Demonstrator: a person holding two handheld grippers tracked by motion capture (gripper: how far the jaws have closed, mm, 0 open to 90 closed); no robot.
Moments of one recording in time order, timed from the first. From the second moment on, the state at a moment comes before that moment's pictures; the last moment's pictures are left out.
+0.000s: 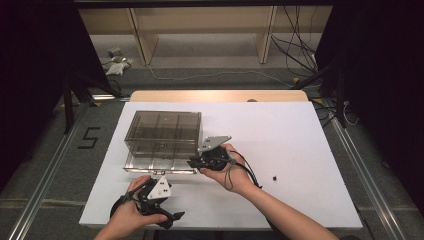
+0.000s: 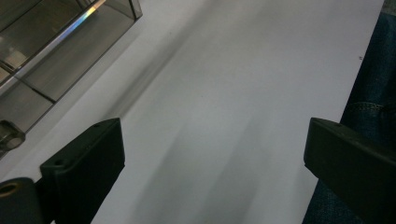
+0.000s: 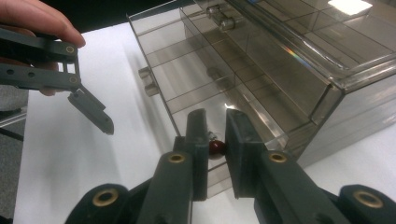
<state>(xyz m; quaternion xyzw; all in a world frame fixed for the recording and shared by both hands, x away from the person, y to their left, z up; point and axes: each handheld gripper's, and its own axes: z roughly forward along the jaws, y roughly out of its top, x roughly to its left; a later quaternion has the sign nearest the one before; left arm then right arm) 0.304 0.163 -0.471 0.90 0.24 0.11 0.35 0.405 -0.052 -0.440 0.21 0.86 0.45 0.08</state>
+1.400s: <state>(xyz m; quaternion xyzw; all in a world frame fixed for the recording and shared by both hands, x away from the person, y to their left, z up) 0.304 0.163 -0.471 0.90 0.24 0.11 0.35 0.412 -0.037 -0.449 0.21 0.87 0.44 0.08</state>
